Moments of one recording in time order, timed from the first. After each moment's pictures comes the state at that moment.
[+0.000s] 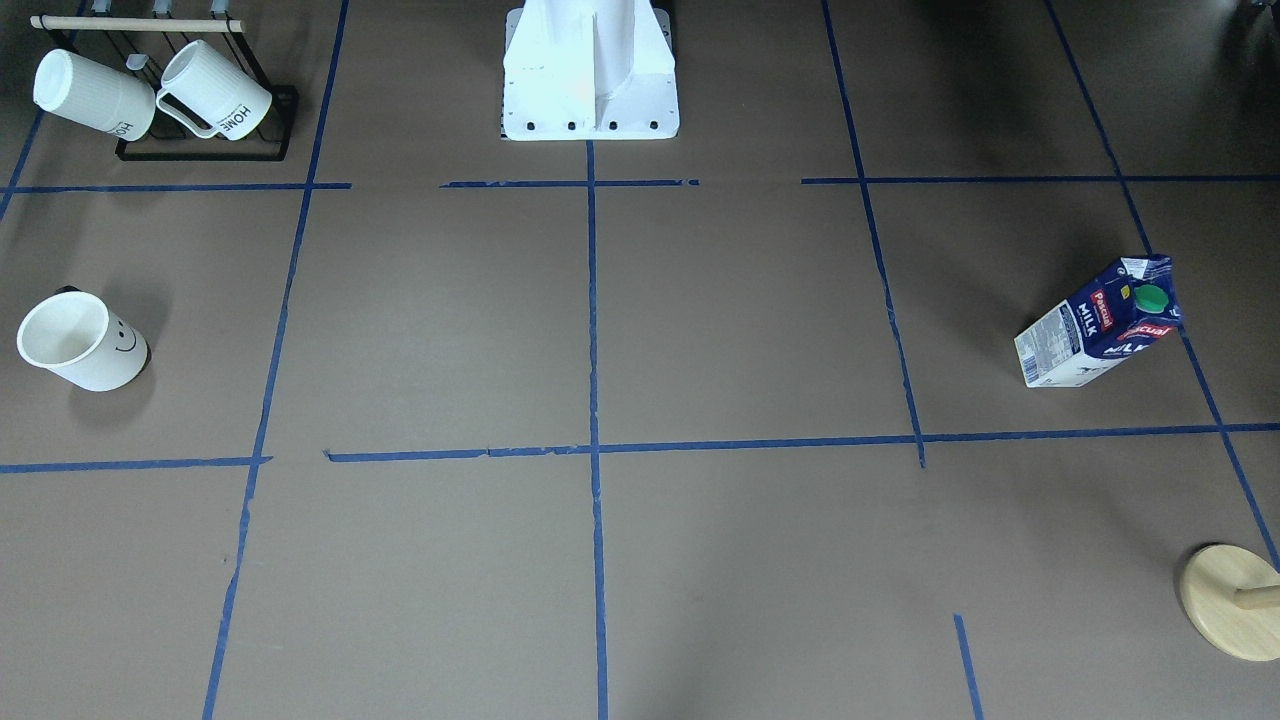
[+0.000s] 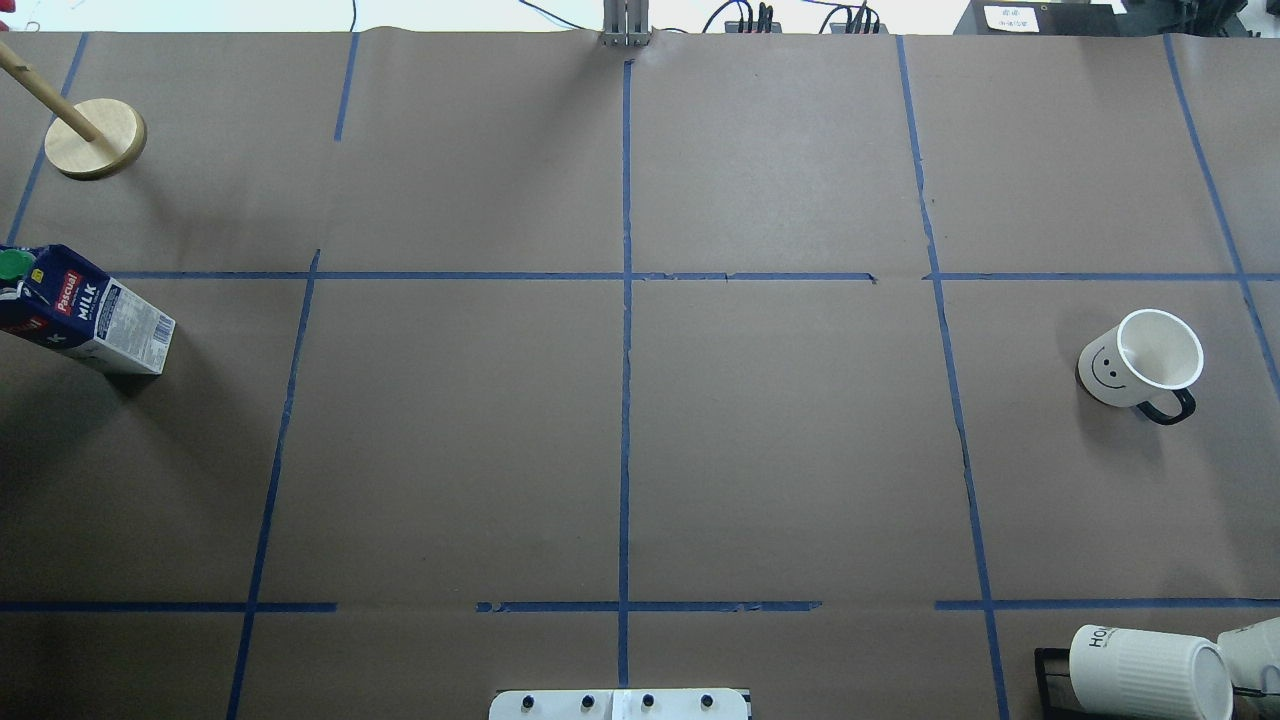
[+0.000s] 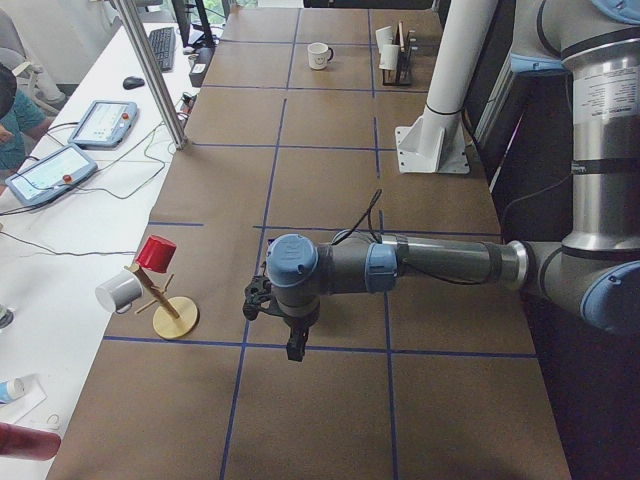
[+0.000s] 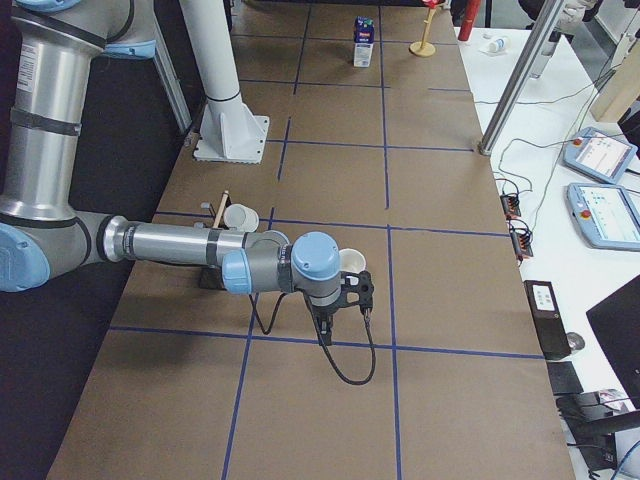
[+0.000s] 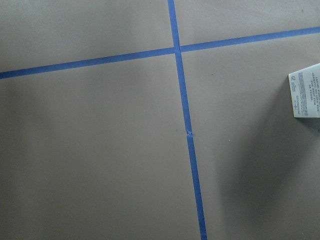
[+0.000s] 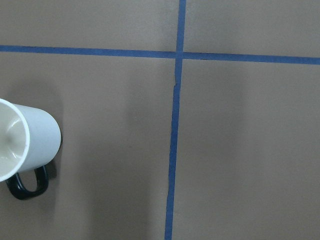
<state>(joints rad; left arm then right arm) -1.62 -1.44 -1.76 -1.45 -2.37 0.23 1.56 -1.82 1.77 -1.40 2.38 0.05</state>
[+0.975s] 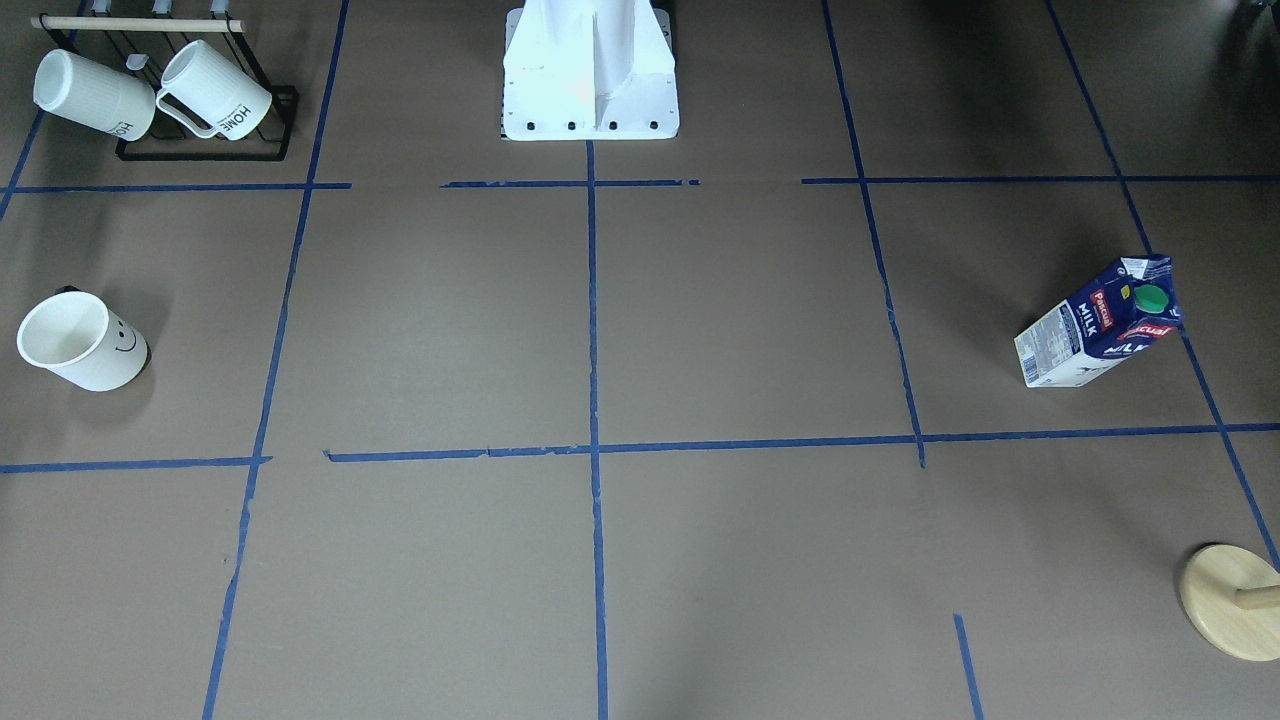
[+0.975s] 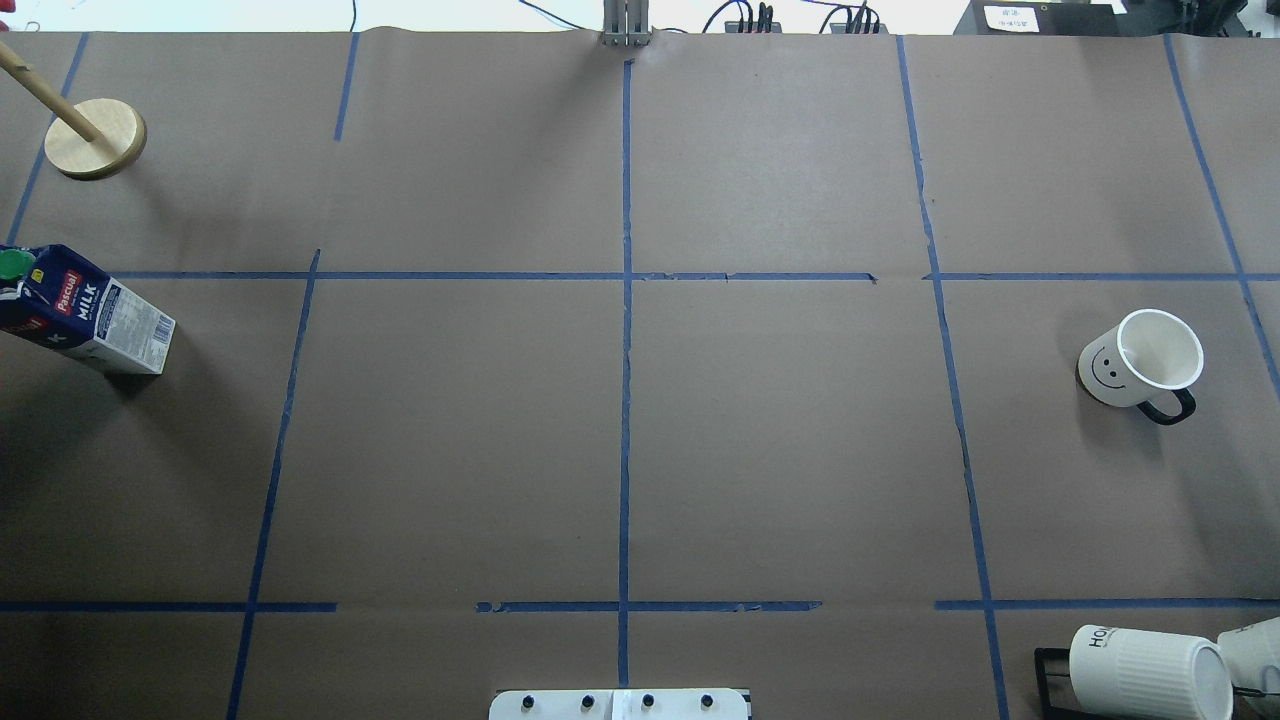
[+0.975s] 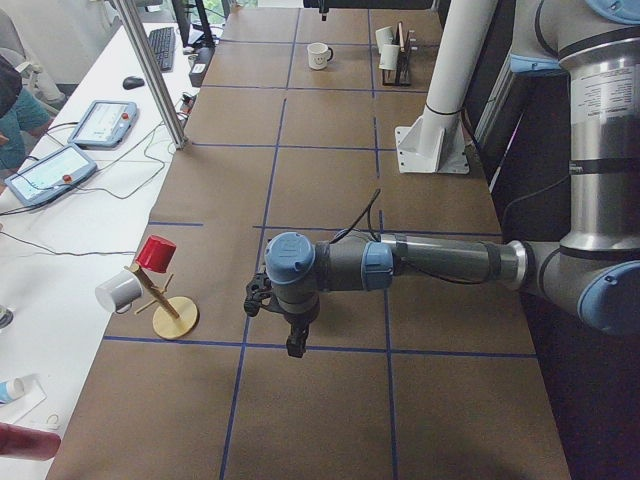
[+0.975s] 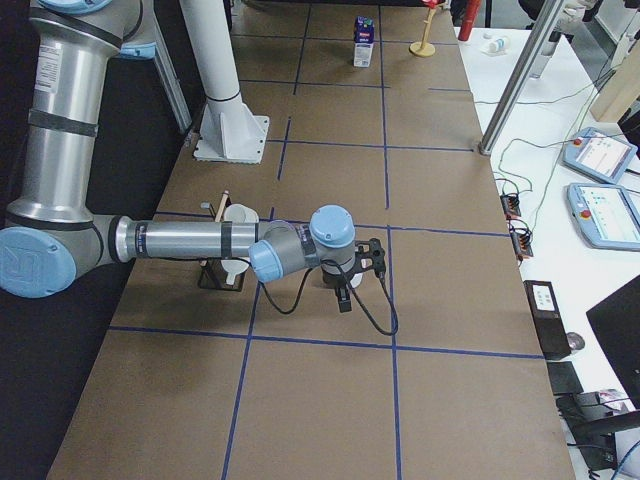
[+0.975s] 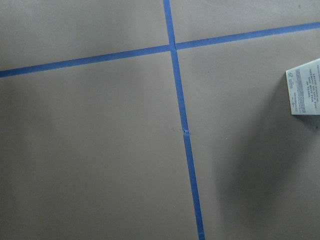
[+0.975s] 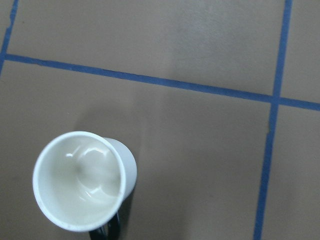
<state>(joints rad) -1.59 -1.44 -1.76 -1.45 -2.37 0.23 1.33 -1.76 1.78 -1.15 2.36 0.30</state>
